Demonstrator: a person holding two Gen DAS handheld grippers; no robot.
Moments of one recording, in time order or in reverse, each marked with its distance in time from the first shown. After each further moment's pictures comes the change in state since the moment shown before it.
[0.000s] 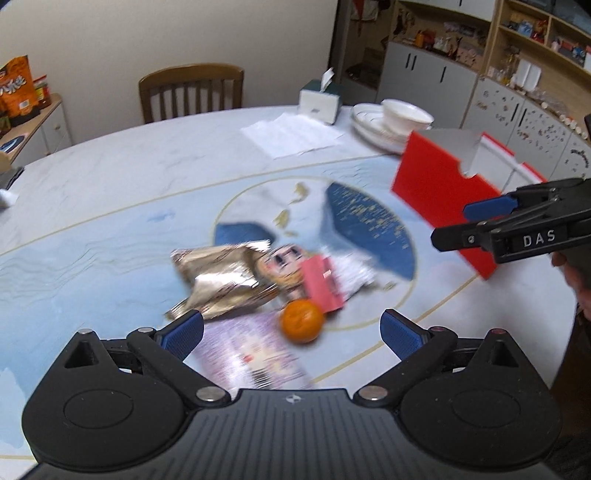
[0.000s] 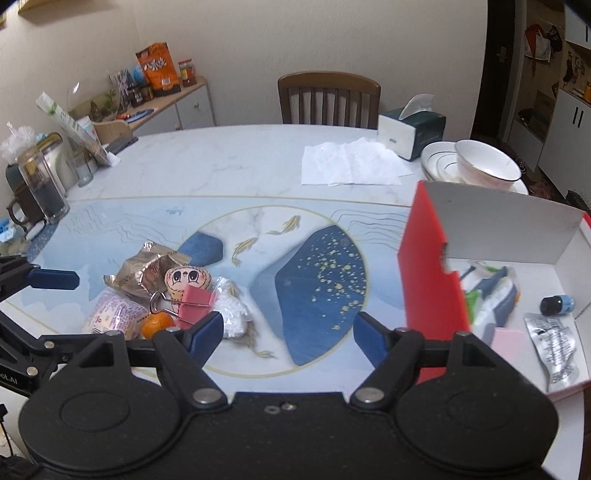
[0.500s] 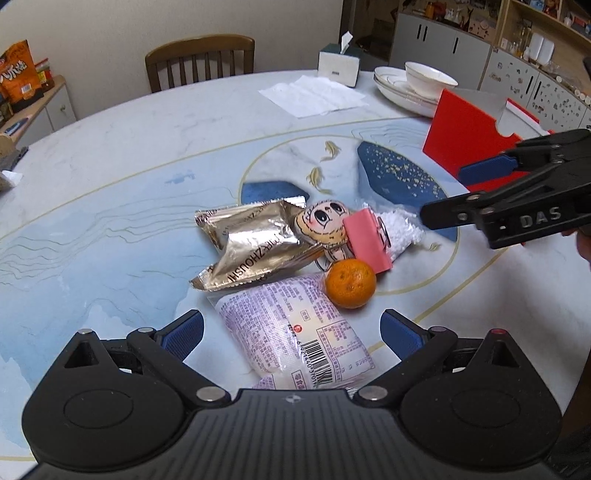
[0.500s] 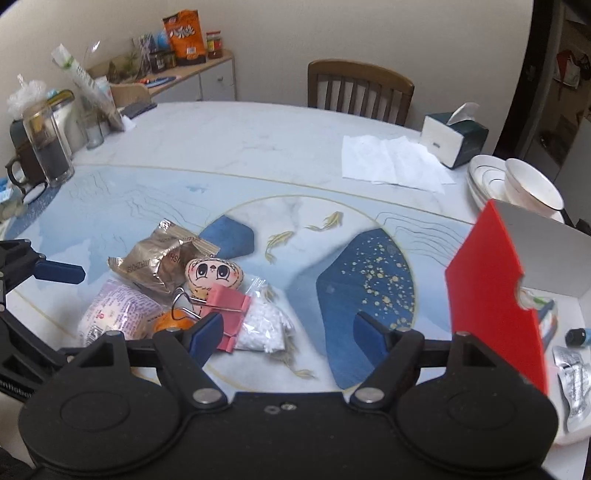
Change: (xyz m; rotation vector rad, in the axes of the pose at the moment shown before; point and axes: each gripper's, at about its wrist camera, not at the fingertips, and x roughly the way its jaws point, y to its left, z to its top) left arm 0.027 0.021 -0.014 0.021 0.092 0.031; right arm 0.041 0.045 0.012 -0.116 0.053 -0.005
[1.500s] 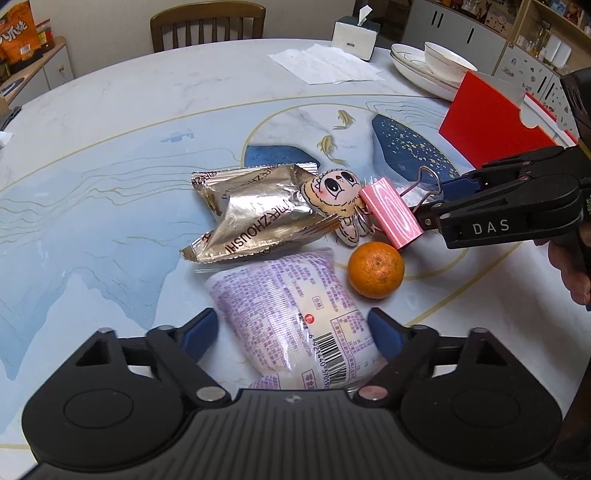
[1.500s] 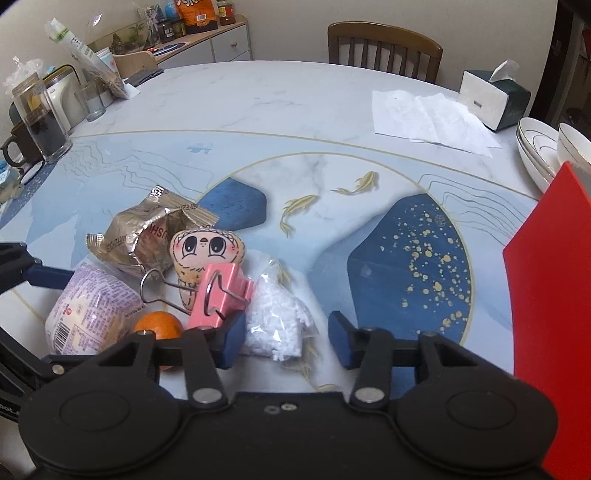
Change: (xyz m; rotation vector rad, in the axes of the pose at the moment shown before) left arm 0.024 0.010 -0.002 -0.069 0.086 -0.020; right arm 0.055 -0.007 -0.004 0.024 0.094 0.087
